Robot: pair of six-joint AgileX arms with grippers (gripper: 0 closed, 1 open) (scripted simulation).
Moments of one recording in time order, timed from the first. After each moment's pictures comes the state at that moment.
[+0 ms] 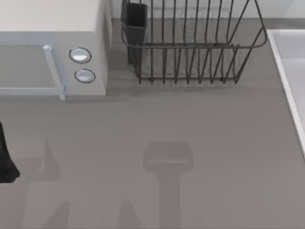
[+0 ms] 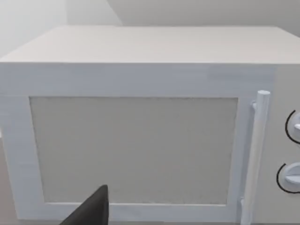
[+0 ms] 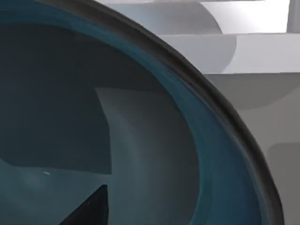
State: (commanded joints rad) left arm 0.00 0.00 0.00 0.00 0.00 0.00; right arm -0.78 1.86 1.12 -0.77 -0.06 -0.75
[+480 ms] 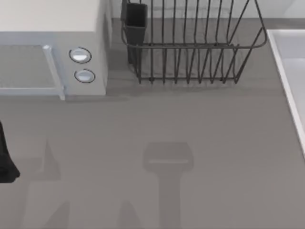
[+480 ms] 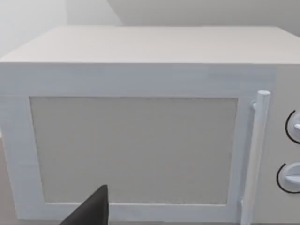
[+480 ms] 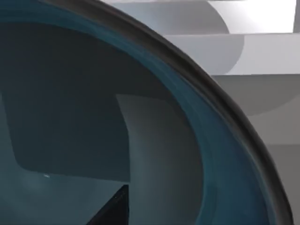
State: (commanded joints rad) left arm 0.00 0.00 0.00 0.00 0.00 0.00; right arm -0.78 1.86 1.12 -0.77 -0.06 -0.75
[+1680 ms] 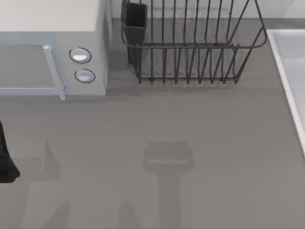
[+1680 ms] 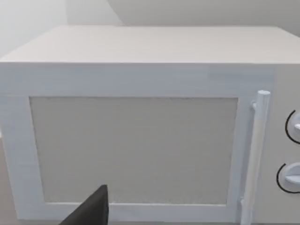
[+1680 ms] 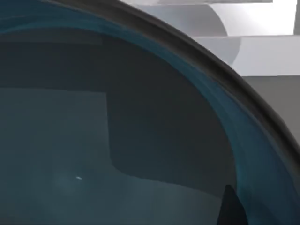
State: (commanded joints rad) left arm 0.00 0.00 0.00 0.00 0.00 0.00; right arm -0.78 1.86 1.13 -0.78 -0.06 -0.75
